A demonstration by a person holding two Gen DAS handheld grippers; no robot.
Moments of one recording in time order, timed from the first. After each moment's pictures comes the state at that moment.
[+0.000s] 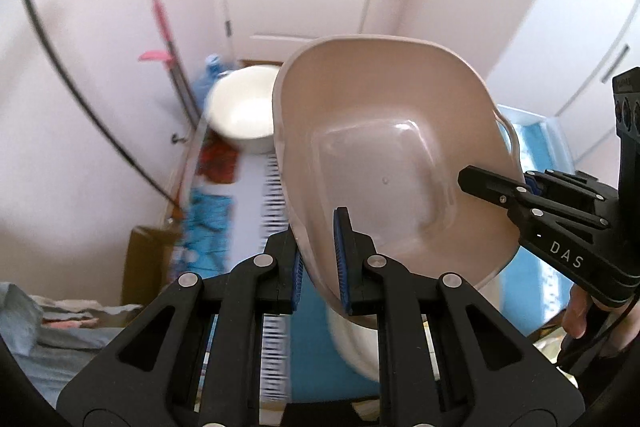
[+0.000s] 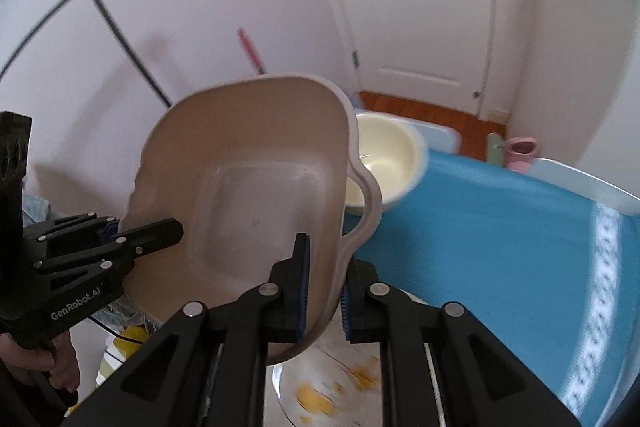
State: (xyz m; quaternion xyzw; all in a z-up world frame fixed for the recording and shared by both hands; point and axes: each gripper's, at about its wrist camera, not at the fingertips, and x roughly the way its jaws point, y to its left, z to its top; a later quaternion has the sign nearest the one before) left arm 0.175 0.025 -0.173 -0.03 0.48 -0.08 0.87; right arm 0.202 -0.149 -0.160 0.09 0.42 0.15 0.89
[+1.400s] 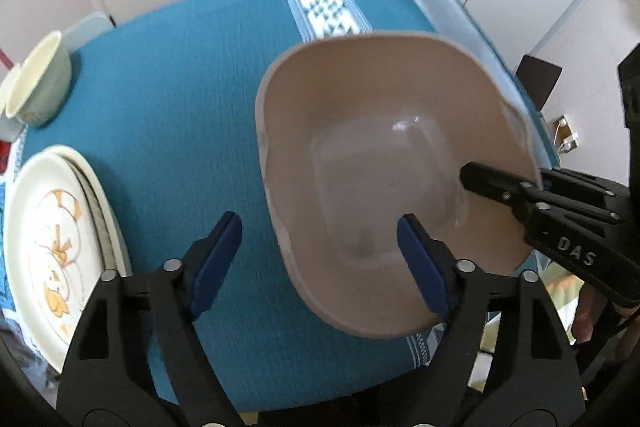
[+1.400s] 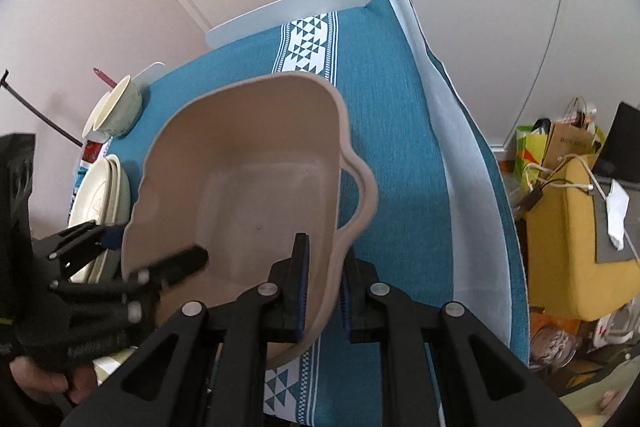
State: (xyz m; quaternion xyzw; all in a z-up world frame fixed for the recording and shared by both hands) left arm 0.118 -0.303 -0.299 0.07 0.54 -0.18 0.82; right arm 0.057 -0.426 -0.294 0.22 0.47 0.02 0.85
